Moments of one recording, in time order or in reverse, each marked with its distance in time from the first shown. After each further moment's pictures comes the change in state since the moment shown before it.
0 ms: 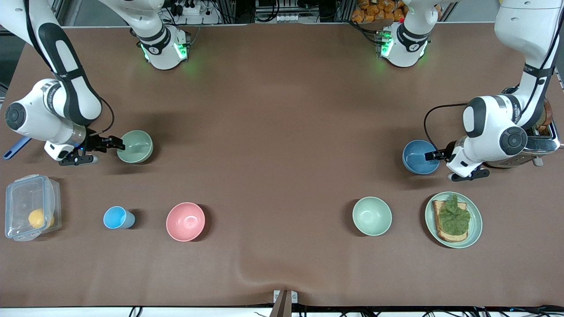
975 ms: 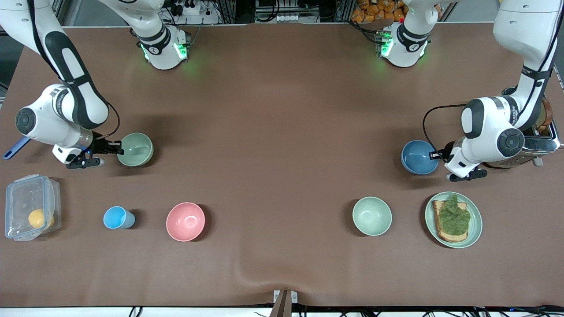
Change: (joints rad) left arm 0.000 0.007 -0.003 0.002 0.000 0.000 0.004; right arm 0.004 0.044 0.015 0.003 0.005 0.046 -0.003
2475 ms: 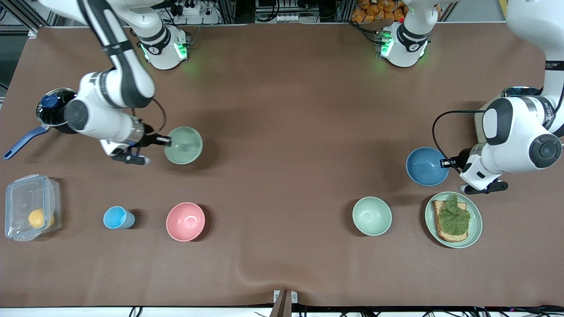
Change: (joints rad) left arm -0.002 -0.012 -0.058 0.292 -0.016 -0.297 -0.010; right arm 0.441 -0.163 0.039 0.045 0.114 -0.223 0.767
